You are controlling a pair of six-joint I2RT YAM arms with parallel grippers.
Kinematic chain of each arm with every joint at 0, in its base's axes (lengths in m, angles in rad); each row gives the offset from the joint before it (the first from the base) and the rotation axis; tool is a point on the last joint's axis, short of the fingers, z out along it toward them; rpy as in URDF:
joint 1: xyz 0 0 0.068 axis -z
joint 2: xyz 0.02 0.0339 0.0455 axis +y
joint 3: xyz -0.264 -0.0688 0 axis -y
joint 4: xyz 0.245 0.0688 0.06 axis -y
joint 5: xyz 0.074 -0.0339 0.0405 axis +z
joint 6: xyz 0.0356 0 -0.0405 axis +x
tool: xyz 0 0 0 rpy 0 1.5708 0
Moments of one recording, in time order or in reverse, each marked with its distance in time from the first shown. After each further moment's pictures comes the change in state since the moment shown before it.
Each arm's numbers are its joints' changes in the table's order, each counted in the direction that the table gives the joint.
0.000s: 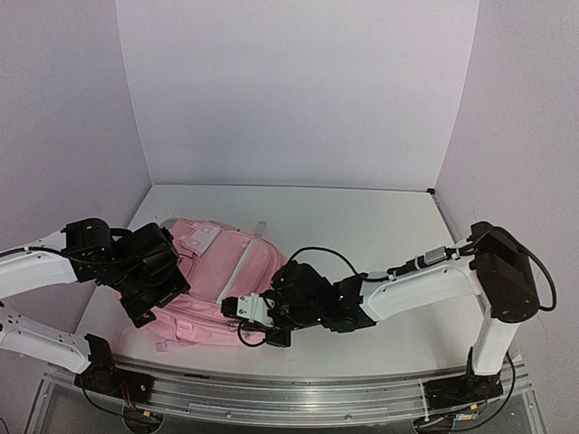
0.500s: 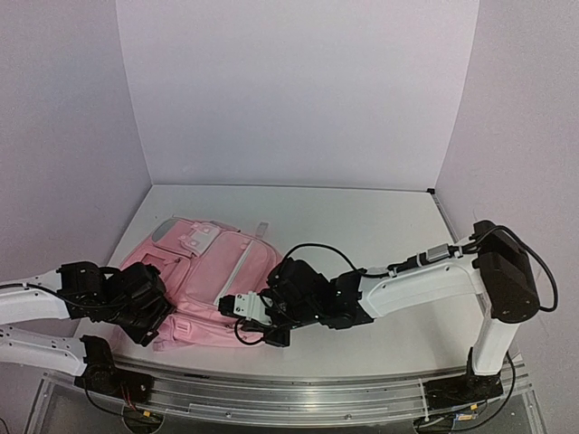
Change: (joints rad) left arm 0.007 -0.211 -0.352 0.178 0.066 -0.254; right arm -0.021 0.009 0.075 -0.110 0.004 0.060
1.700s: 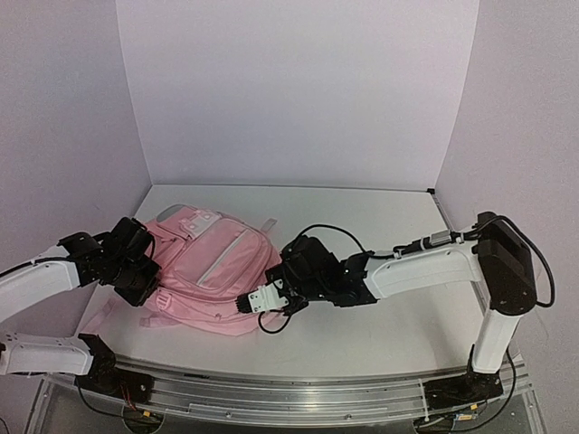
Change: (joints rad) left arm -0.448 0.124 0.115 0.115 -0.054 0.330; right arm 0.133 -0.006 0.004 0.013 -0.218 -0.751
